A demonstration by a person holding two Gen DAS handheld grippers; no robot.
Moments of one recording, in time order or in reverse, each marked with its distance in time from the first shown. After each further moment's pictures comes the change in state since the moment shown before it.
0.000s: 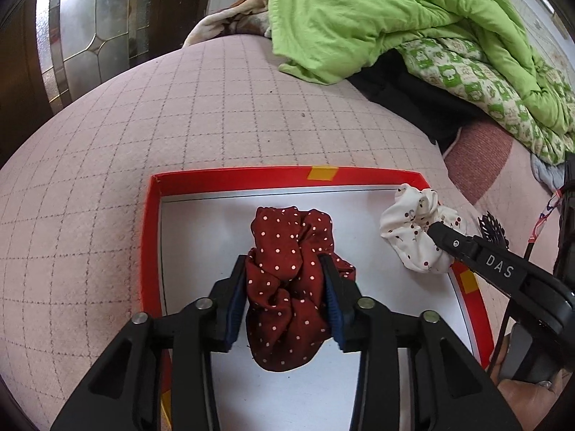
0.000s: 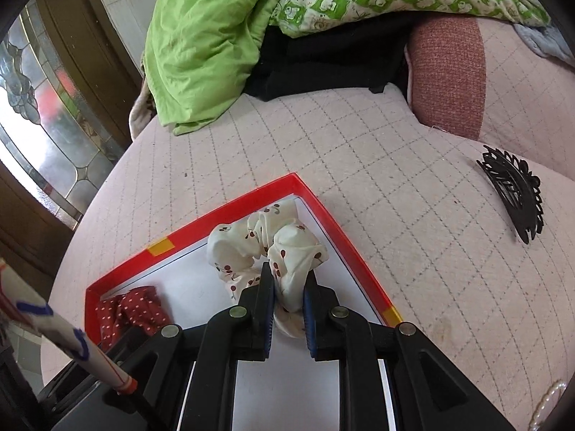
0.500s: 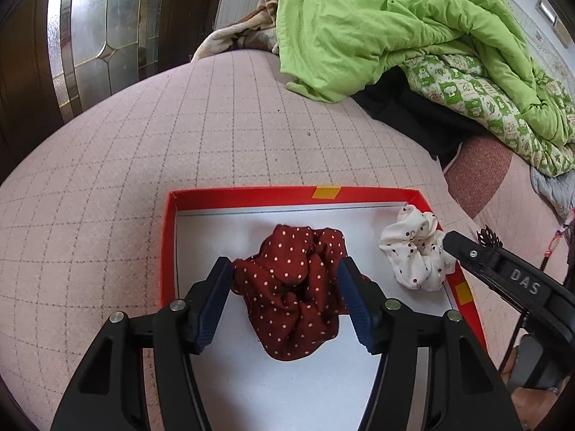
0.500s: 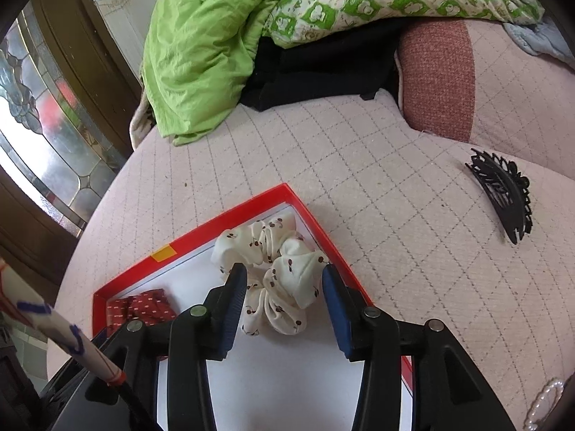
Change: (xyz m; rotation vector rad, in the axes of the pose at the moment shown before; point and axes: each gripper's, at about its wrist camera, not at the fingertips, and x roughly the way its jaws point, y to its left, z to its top) left arm -0.018 0.001 0.005 -0.011 -0.056 0.019; right arm -0.026 -0.010 0.001 0.018 -0.035 0.022
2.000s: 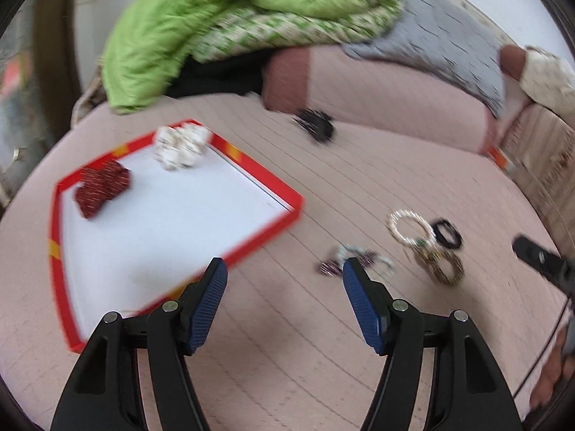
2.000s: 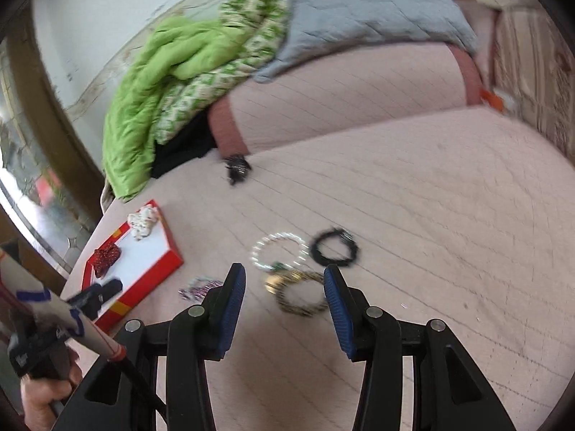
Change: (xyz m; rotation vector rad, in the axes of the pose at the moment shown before) left arm -0.110 -0.166 -0.184 0.512 -0.008 -0.225; right arm -0.271 -0.229 -0.211 0.288 -0.281 -0.129
